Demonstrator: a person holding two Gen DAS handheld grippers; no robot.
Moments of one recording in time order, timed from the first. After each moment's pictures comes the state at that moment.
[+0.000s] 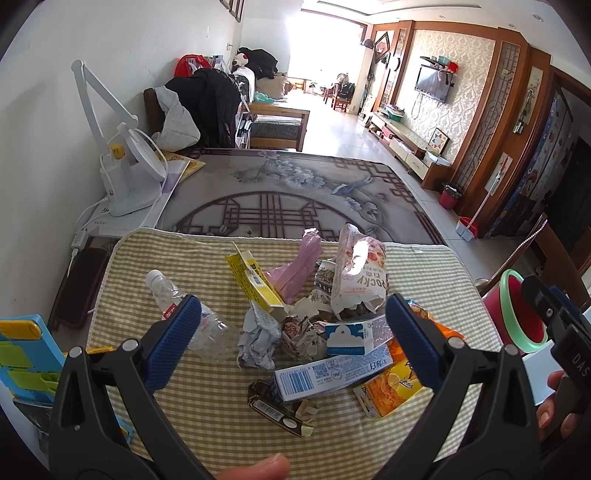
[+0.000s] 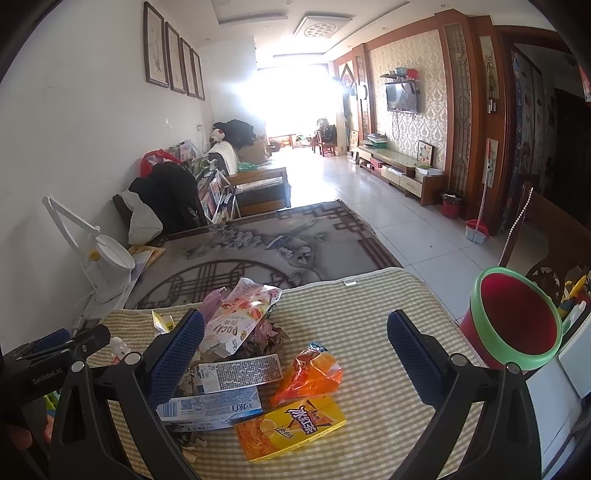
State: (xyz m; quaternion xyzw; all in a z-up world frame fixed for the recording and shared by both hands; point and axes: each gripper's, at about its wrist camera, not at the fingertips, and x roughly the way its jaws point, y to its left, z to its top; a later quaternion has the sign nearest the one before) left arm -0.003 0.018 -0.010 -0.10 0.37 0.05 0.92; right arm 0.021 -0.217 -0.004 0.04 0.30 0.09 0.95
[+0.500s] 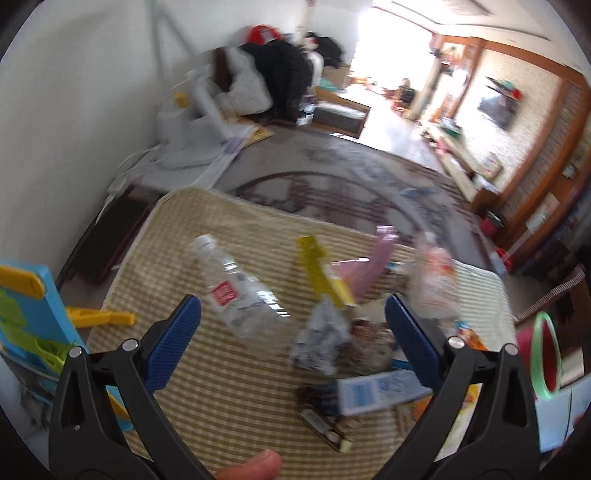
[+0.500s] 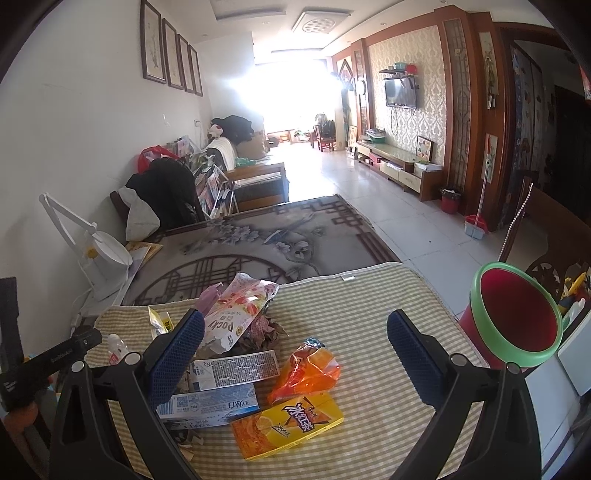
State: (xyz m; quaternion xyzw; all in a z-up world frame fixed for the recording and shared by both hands) left arm 0.006 0.089 -0.064 -0.18 0.40 0.18 0.88; right arm 0.028 -0.221 -0.009 0.04 0.31 0.09 0.95
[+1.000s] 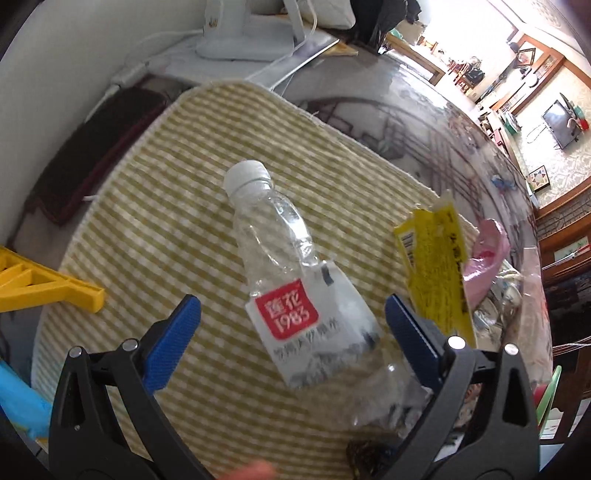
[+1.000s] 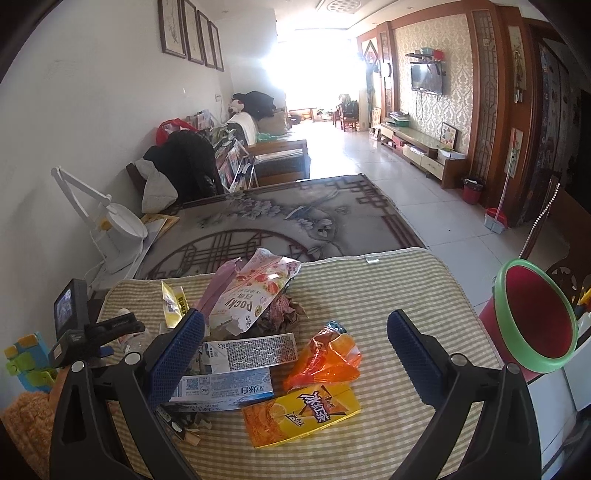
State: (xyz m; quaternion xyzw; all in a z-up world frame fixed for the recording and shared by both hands) left arm 0.066 0.167 -0.169 -0.28 0.50 0.22 0.79; right arm 0.044 -0.197 -0.020 0.02 0.35 0.14 0.92
